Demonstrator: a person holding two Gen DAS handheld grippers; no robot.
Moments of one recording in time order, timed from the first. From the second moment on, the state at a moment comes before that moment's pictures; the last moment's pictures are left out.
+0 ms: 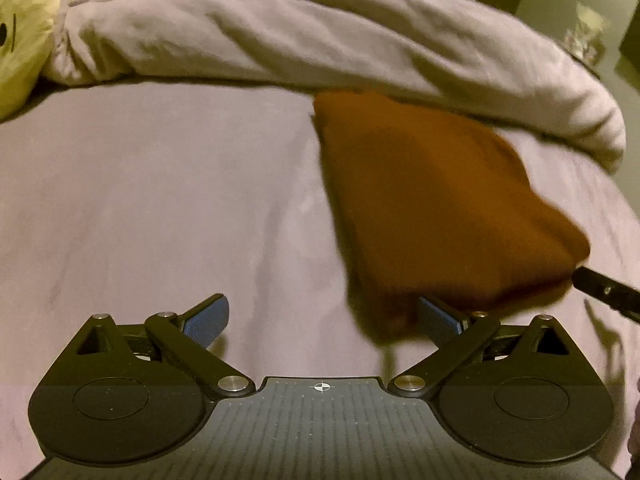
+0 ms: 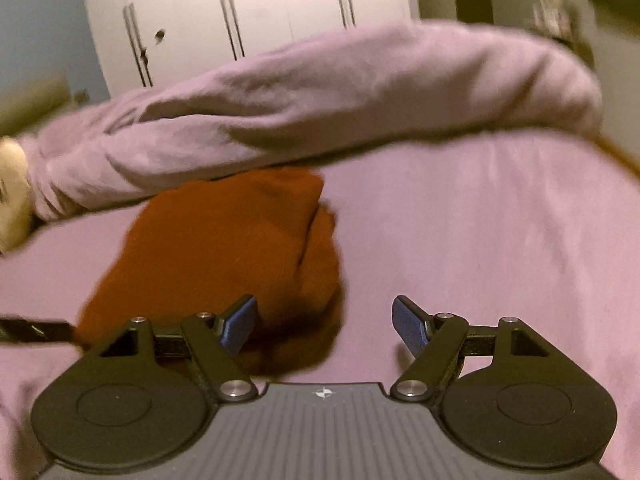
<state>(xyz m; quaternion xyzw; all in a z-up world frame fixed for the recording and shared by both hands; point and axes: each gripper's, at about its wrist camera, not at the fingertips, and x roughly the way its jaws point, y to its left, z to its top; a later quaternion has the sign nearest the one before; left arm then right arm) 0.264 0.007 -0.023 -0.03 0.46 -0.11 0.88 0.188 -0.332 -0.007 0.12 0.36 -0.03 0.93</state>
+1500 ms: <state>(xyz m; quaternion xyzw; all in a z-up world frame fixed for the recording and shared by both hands) 0.252 0.055 -0.019 -0.08 0.44 0.00 0.90 0.186 -0.303 0.008 0.16 0.32 0.01 0.94</state>
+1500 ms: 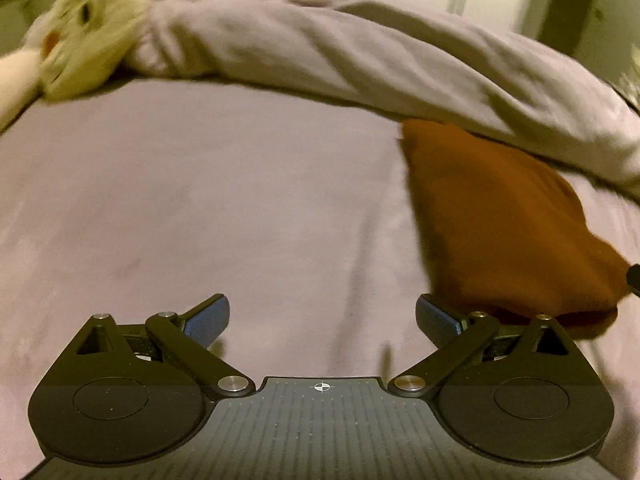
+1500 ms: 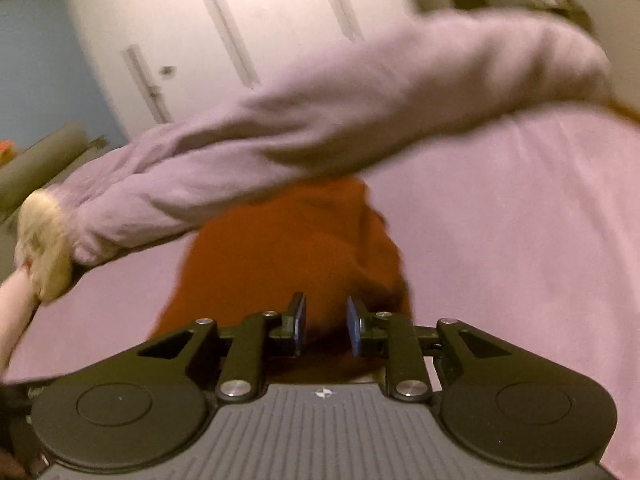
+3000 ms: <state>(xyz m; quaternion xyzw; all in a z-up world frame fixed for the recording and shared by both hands) 0.390 0.021 -0.065 -0.31 0.52 -0.20 0.77 0.297 -0.410 -0.053 0.37 0.43 0.10 0.82</state>
